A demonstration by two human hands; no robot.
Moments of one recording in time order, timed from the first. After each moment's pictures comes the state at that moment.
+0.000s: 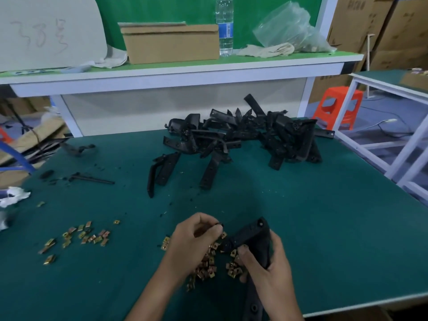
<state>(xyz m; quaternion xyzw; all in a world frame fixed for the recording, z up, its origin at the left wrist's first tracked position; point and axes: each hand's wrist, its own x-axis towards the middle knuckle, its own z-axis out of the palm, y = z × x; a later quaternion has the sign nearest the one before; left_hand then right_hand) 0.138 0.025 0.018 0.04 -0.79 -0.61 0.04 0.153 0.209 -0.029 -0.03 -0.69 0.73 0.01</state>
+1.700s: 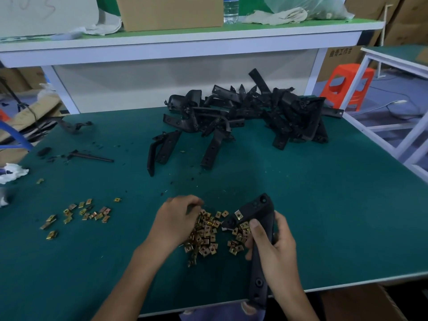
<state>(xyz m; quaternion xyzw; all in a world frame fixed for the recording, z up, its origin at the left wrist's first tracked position) 0.122 -0.010 0.004 0.04 -0.95 -0.32 0.03 0.157 0.212 -0.023 -0.01 -0.68 0.73 0.02</state>
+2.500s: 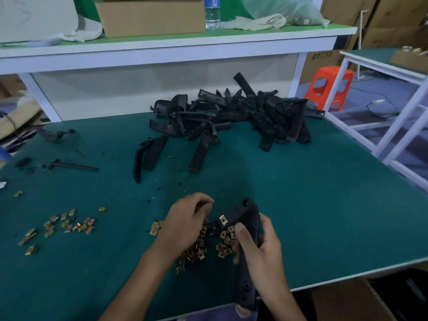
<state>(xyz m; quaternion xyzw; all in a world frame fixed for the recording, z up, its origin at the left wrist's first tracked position) 0.114 0.029 0.008 -0.02 -0.91 -0.41 0.06 0.158 0.212 -0.024 -0.01 -0.67 0.74 0.02</state>
